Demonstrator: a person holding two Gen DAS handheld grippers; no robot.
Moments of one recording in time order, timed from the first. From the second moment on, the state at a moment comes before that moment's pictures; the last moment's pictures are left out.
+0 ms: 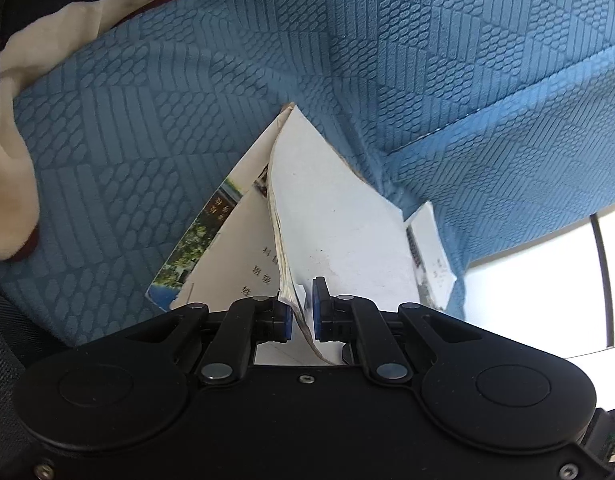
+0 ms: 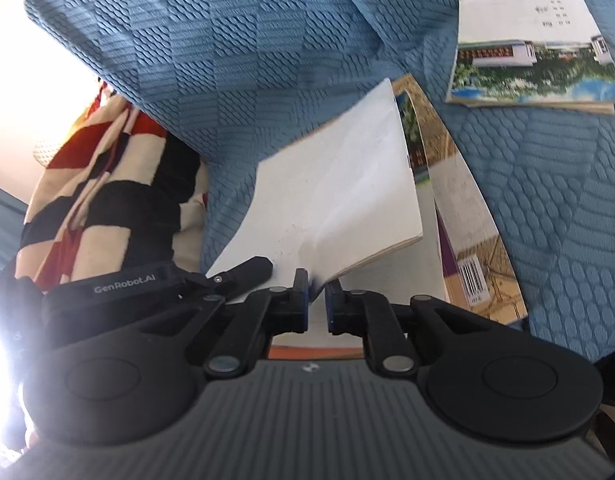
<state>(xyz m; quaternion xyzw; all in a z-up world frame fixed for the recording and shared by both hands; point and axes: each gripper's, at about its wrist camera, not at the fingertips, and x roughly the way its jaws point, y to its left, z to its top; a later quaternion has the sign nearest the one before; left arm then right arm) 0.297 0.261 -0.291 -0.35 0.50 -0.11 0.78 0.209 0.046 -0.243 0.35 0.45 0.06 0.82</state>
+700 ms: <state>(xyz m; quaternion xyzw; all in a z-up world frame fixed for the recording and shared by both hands) 0.289 0.276 -0.263 -0.26 0.45 -0.07 0.85 0.185 0.047 -0.217 0.26 0.49 0.07 0.83</state>
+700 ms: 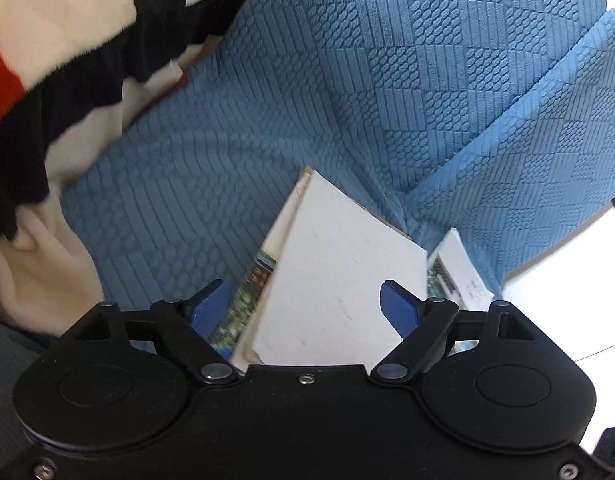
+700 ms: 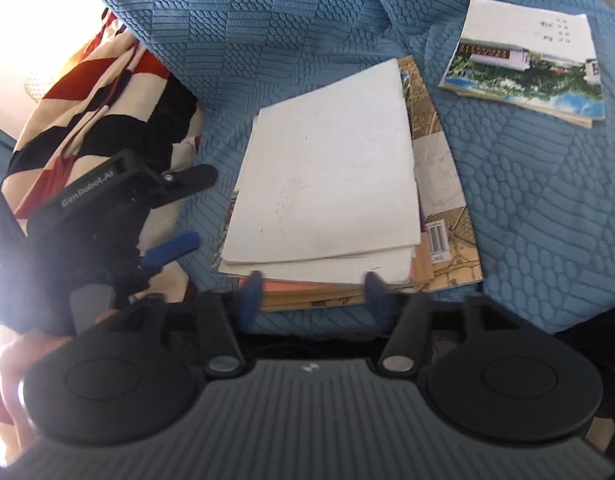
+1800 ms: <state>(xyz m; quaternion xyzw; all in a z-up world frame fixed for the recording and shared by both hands) 0.310 0.247 -0.311 -0.19 0.49 -0.11 0.84 0.217 0.038 -0.251 0.22 0.47 0.01 0.86</state>
